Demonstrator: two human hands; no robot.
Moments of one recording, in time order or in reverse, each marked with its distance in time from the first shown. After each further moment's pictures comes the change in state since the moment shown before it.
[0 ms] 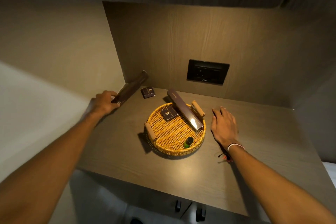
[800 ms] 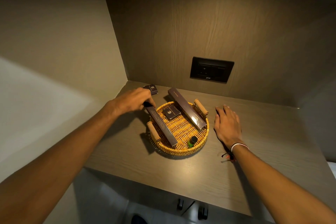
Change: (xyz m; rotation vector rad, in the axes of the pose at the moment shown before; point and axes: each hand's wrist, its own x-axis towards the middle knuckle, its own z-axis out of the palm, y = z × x) left_hand -0.022 0.079 0.001 0.283 -0.304 0.736; right_hand -0.001 -0.001 -0.007 -0.007 -0.035 0.009
